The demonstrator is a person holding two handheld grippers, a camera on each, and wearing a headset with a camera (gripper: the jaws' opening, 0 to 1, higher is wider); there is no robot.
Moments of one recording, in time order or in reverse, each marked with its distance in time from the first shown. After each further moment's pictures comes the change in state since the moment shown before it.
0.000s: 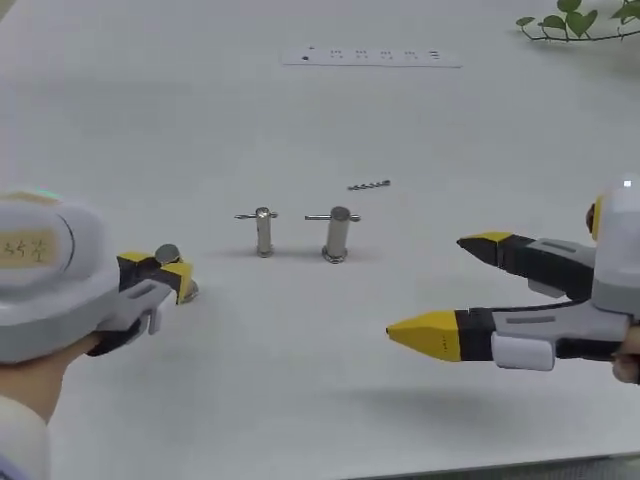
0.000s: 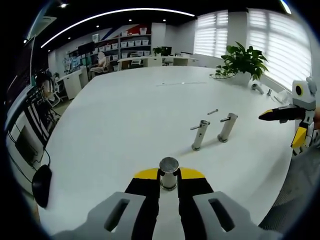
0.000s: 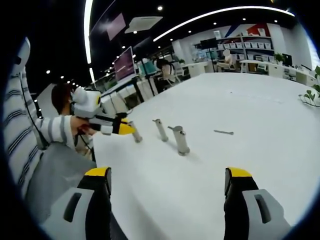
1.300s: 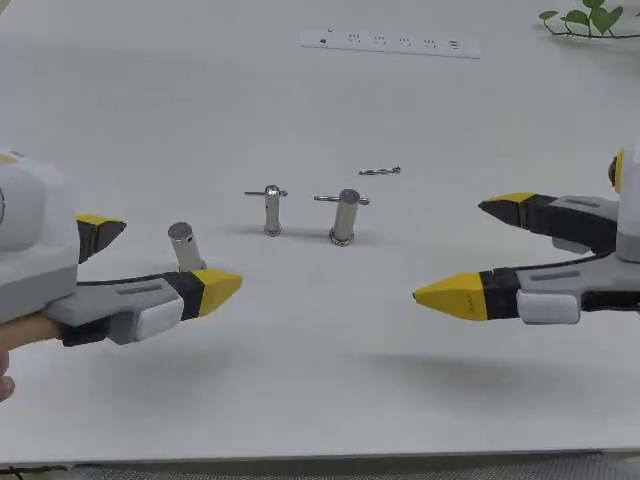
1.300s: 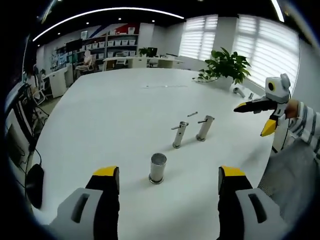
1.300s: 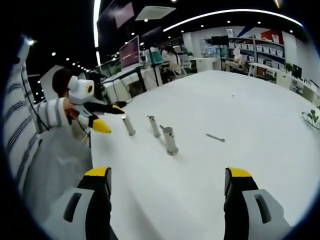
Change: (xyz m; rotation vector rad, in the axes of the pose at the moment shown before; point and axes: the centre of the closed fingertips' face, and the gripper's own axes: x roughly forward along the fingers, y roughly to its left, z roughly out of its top) left arm -0.031 -0.015 0.002 -0.033 -0.016 -0.191; right arm -0.008 -0.028 0.013 -0.138 0.117 0.011
